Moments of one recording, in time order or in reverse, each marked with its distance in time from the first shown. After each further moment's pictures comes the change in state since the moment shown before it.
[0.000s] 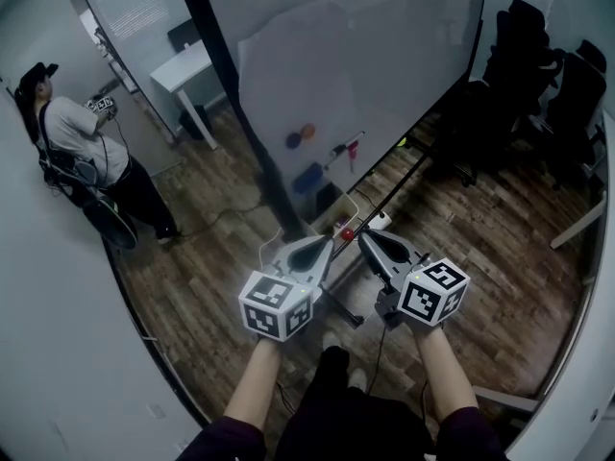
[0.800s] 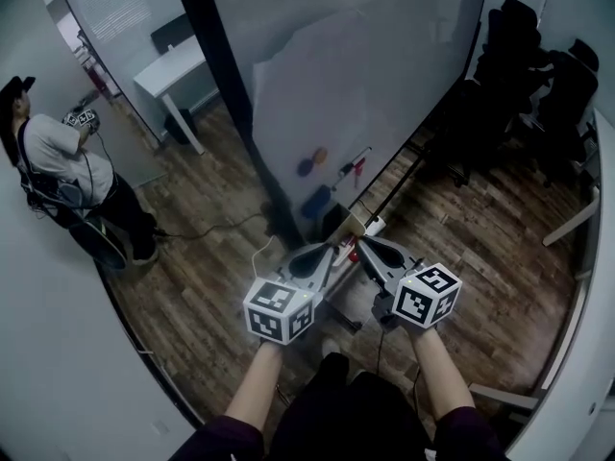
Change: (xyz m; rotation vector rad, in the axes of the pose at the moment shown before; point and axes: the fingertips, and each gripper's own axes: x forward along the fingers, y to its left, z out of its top) left arm 0.031 0.062 -0.006 -0.037 0.038 -0.045; right arm 0.063 -0.033 -0.010 0.004 0.042 -0.072
